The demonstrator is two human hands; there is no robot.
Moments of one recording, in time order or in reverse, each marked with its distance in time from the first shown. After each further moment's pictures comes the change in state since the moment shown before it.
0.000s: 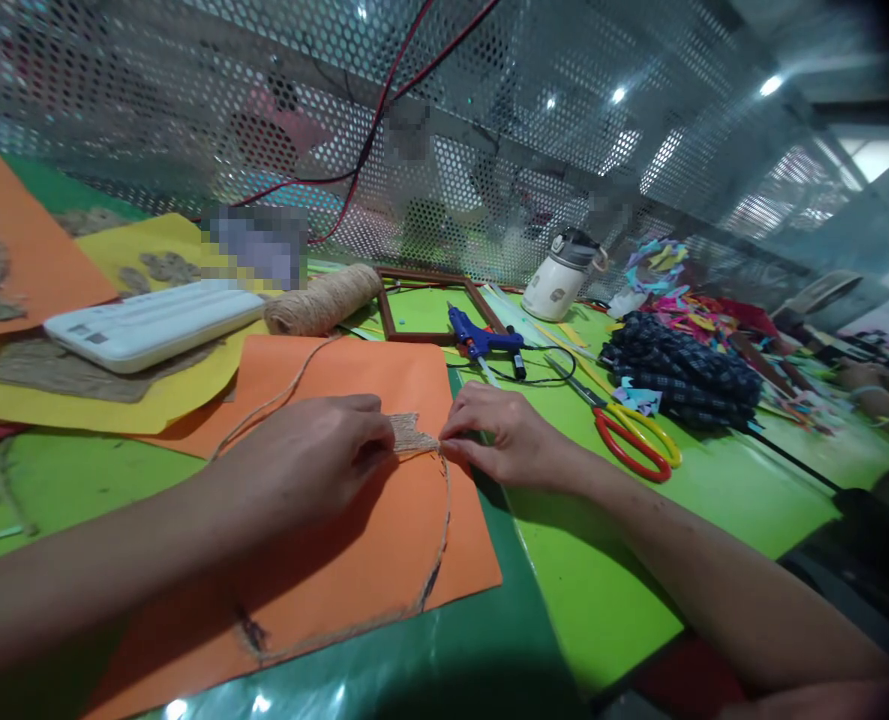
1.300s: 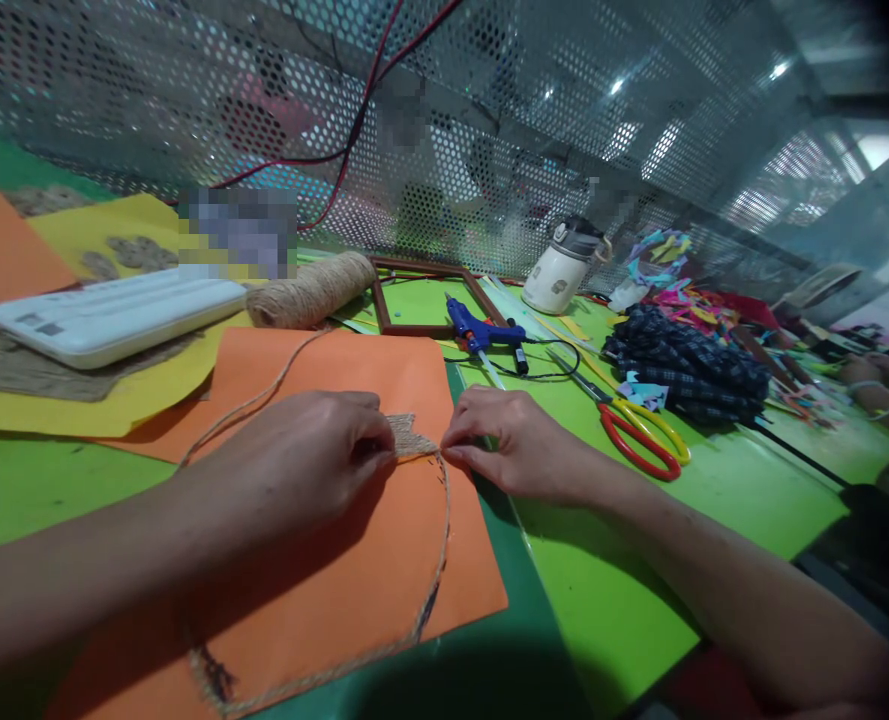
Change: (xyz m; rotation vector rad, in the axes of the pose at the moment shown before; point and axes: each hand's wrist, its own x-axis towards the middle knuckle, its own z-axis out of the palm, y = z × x) left_hand 0.006 0.000 0.002 -0.011 -0.072 -0.036; right_hand 0.002 -0.018 -0.006 -0.001 -0.116 0.166
